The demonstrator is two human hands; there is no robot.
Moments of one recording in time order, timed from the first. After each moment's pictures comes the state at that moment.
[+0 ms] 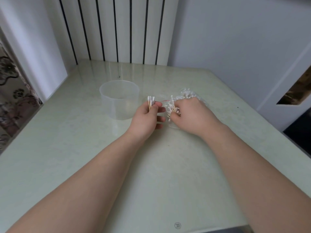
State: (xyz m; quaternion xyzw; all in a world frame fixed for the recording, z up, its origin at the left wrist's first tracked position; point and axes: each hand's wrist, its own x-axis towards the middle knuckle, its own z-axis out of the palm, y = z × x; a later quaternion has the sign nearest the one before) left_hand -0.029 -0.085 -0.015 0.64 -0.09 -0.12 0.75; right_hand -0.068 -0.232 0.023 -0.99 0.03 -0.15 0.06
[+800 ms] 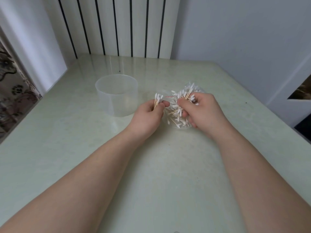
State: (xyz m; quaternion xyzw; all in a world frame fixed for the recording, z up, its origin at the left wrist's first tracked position) left_hand -0.020 -0.092 -0.026 0.72 -0.14 -0.10 0.67; right_hand -0.075 -0.243 0.014 -0.83 0.10 -0.18 0.52
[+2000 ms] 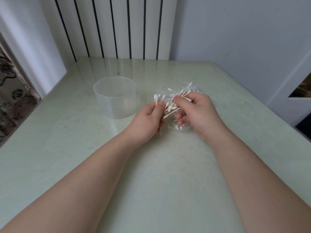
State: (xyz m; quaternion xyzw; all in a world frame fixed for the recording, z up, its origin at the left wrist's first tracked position) left_hand -0.027 -0.089 -0.021 0.74 -0.20 -0.11 0.64; right_hand -0.071 -0.233 0.011 -0.72 0.10 -0.16 0.66
